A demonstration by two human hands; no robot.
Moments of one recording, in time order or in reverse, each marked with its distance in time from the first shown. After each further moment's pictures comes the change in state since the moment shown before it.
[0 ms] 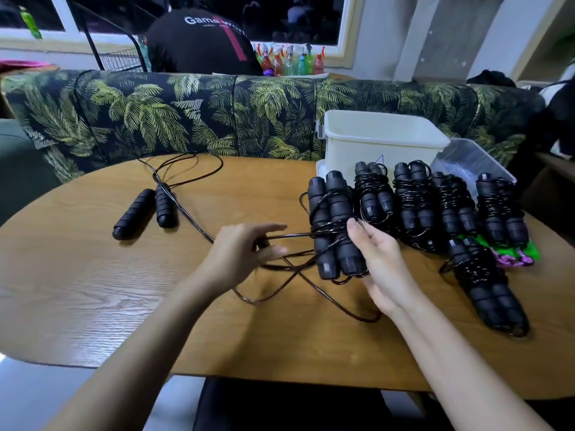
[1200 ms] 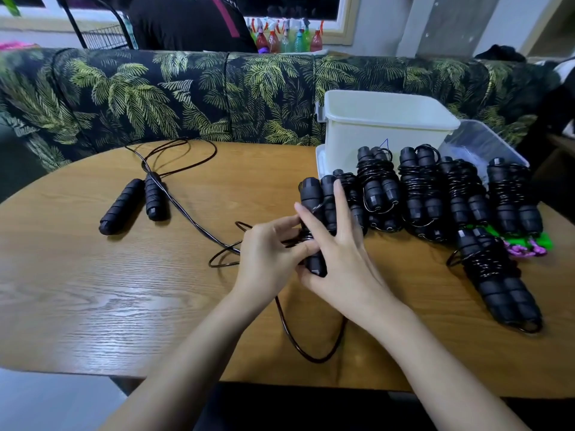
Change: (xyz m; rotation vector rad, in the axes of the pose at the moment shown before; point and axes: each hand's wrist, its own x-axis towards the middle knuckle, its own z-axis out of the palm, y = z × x) left_hand -0.003 0.043 0.040 -0.508 0.232 -0.163; right_hand -0.007 0.013 0.032 -1.241 -0.158 -0.312
